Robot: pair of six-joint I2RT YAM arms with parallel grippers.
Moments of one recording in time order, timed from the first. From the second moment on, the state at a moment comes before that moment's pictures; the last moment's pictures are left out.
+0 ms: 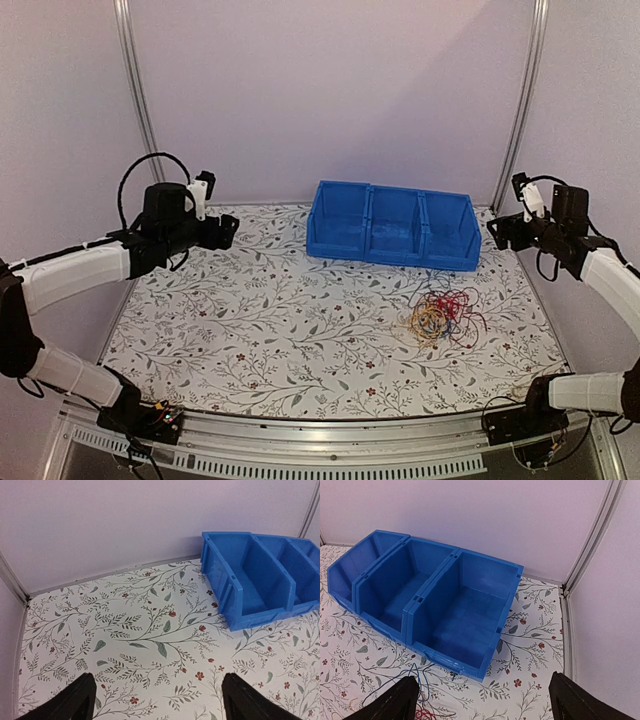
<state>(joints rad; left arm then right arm) -0.44 1.33 0.89 0.01 -0.16 -0.06 -0.02 1.09 0.84 -0.18 -0.20 -0.19</state>
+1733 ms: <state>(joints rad) -0.43 1.37 0.80 0.22 0.10 -0.11 0.10 1.90 1.27 -0.64 -0.53 -0.45</state>
